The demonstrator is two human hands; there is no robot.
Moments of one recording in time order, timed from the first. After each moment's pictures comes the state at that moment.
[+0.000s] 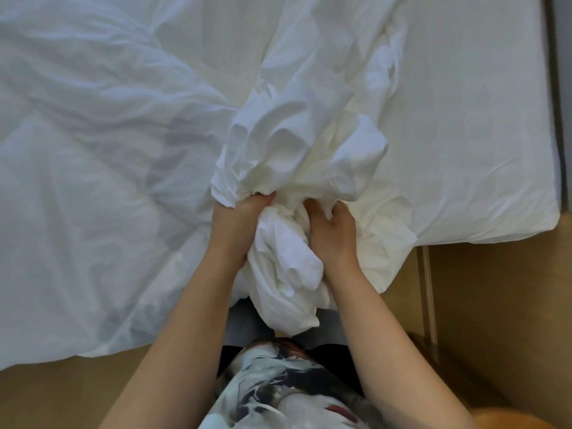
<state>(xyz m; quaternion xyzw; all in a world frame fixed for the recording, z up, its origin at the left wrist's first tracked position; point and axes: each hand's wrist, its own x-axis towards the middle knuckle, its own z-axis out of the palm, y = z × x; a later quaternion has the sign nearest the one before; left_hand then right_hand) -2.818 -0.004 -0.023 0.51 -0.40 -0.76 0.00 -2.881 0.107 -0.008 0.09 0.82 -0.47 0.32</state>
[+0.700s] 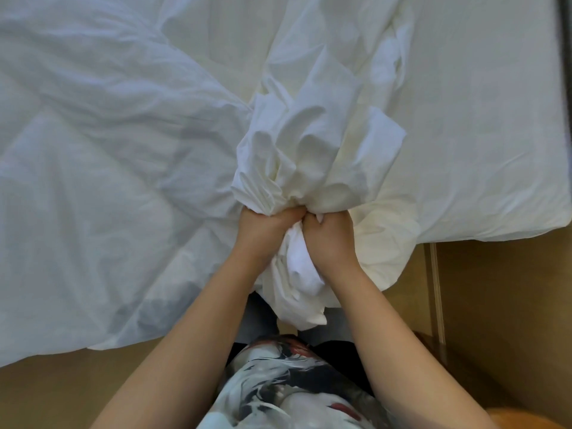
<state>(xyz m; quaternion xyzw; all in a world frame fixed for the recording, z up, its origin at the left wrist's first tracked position) -2.821 0.024 -0.035 0.48 -0.51 -0.71 -0.01 -2.872 0.112 -0.014 -0.04 0.87 -0.37 0.31</state>
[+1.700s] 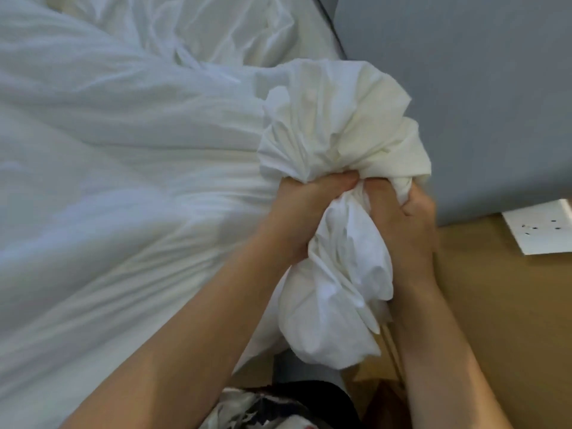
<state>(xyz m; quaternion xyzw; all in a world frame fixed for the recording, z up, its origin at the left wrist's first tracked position) -3.048 0.221 0.125 0.26 -0.50 -0.83 -0.03 -3.065 0.329 0.145 0.02 0.80 -0.59 0.04</state>
